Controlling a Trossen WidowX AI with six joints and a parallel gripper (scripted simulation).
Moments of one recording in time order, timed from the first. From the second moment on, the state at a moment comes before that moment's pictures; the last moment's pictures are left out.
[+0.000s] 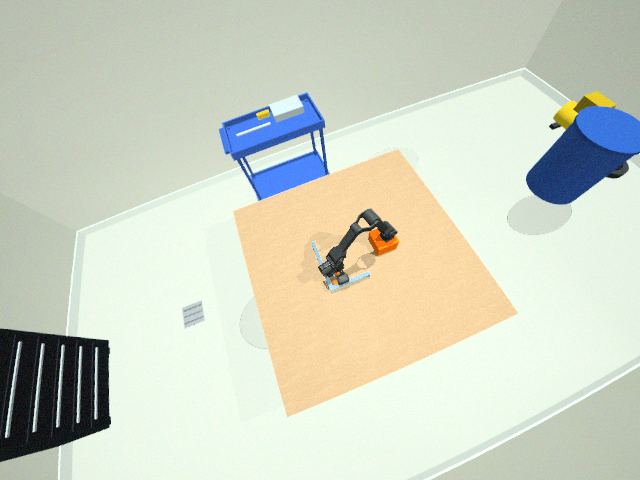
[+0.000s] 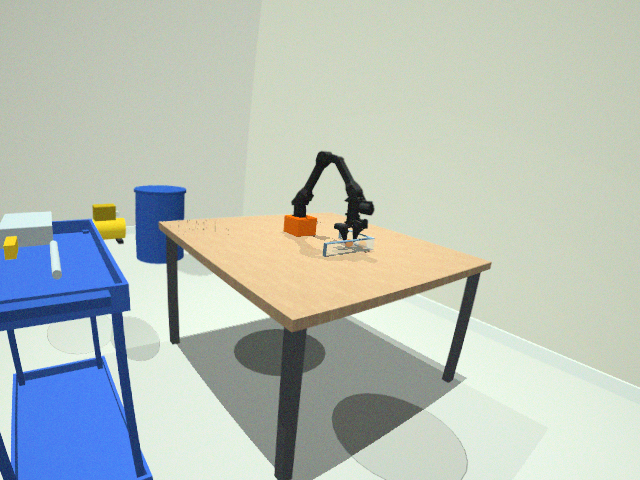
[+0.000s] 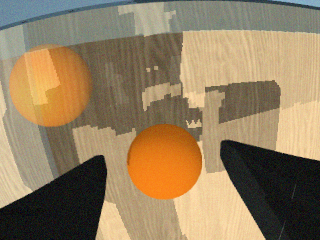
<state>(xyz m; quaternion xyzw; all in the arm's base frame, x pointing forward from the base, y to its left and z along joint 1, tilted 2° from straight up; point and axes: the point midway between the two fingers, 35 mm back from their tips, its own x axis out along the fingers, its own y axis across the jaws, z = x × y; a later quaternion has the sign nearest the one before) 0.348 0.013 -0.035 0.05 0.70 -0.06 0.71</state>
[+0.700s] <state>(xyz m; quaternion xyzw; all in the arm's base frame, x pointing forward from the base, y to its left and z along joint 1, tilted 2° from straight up) 0.346 0.014 -0.008 0.05 0.71 -0.06 0.70</state>
